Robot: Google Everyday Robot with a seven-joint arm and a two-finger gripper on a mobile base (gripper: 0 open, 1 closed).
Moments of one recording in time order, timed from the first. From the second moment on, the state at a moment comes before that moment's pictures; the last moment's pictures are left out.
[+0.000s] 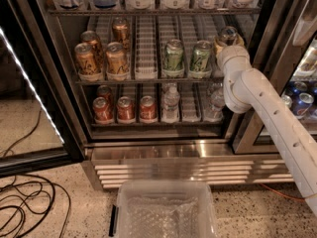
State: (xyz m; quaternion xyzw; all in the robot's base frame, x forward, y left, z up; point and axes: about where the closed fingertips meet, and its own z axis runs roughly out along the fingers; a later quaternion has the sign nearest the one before) arm 0.835 -0.272 0.877 -0.06 0.66 -0.09 0.74
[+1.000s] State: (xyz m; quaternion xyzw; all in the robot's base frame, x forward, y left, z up) arm 0.767 -0.252 0.894 -0.07 0.62 -0.07 0.78
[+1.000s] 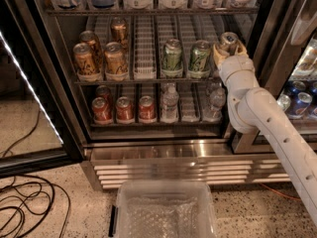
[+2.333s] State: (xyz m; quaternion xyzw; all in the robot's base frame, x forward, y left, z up) arm 0.637 -0.153 0.967 -0.20 0.57 0.02 0.79
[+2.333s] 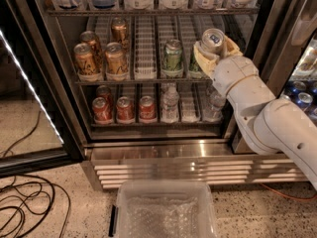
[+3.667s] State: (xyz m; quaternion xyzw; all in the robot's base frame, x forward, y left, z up) arm 0.522 -0.132 0.961 -0.34 0.59 0.21 0.70
